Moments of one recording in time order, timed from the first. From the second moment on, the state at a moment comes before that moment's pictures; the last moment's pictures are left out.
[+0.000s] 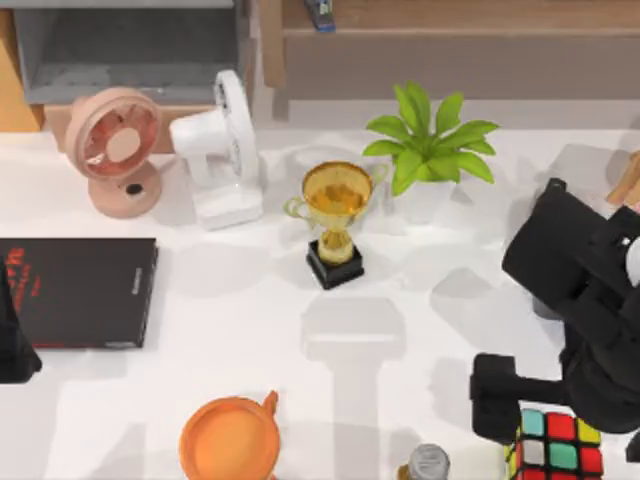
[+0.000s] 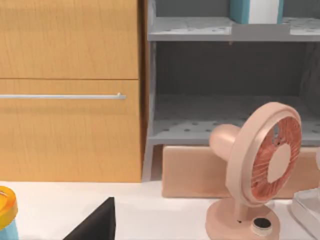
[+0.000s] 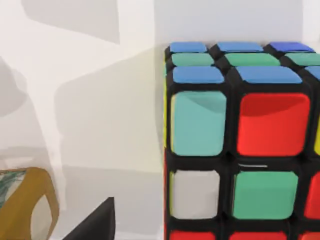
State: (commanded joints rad) left arm 0.00 0.00 0.00 0.00 0.00 0.00; right arm 0.71 1.41 0.89 -1.05 0.00 0.86
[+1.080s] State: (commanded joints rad) left arm 0.00 0.00 0.00 0.00 0.00 0.00; right arm 0.72 1.47 0.78 -0.88 0.00 0.87
